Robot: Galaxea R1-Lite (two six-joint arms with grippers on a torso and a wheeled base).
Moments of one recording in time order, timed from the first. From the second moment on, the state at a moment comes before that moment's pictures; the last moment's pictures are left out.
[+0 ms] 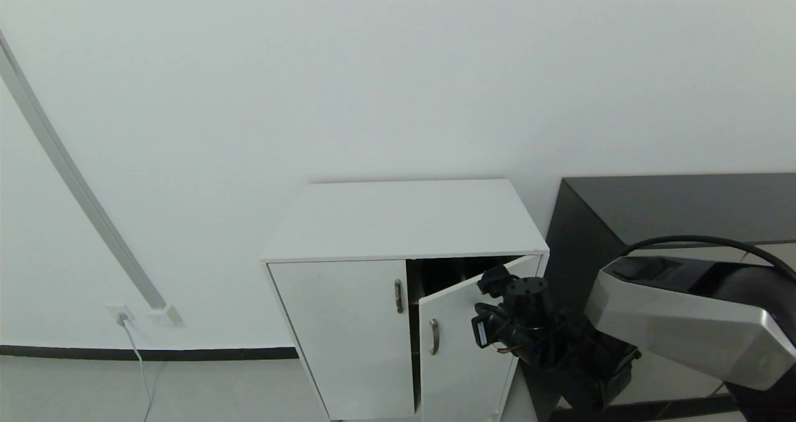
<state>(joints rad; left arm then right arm) 0.00 0.00 0.00 0.00 -0.08 0.00 0.59 2.42 -0.92 -1.11 -0.17 0.03</state>
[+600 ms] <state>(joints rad) 0.00 0.00 0.00 0.00 -0.08 0.00 0.56 2.51 -1.13 -1.02 -0.17 0.03</state>
